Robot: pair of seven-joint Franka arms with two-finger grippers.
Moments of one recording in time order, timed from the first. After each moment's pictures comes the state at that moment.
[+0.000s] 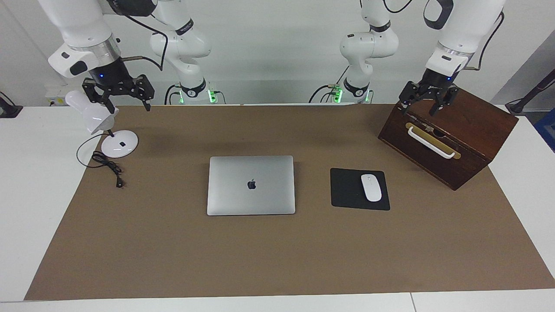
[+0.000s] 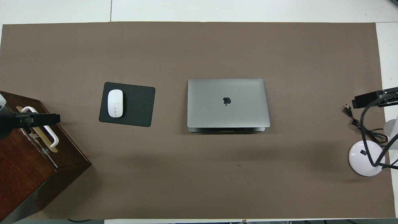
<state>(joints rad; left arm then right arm) 0.00 -0.30 -0.02 -2.02 -0.09 1.87 0.05 -0.04 -0.09 0.03 -1.63 -0.02 1.55 -0.10</state>
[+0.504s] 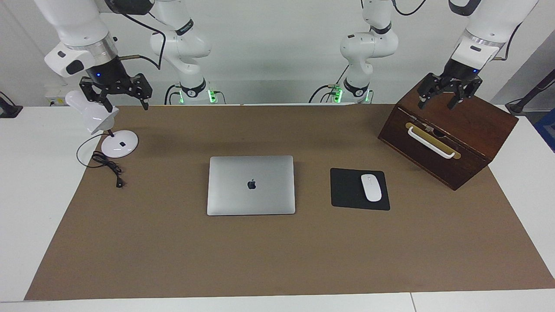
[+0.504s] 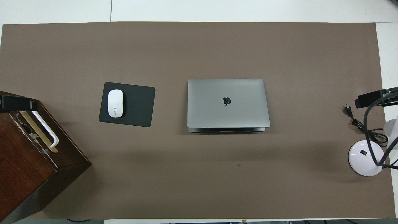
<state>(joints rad) 0.04 -0.15 -0.02 -1.71 -0.09 1.62 0.05 -0.05 -0.08 0.02 -1.62 -0.02 1.54 -0.10</state>
